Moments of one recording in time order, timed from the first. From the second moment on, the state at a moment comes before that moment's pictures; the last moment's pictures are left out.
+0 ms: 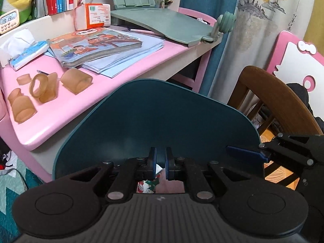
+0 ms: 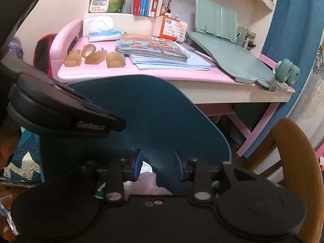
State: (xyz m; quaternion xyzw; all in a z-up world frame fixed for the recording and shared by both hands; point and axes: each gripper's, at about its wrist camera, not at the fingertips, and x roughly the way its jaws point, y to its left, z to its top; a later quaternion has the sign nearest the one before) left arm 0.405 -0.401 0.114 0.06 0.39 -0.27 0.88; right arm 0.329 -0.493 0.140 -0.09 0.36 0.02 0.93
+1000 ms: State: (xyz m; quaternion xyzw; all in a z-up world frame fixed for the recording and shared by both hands) left arm 0.252 -0.225 0.160 0.00 0.34 -0.26 0.90; right arm 0.206 -0.376 0.203 -0.06 0.31 0.14 0.94
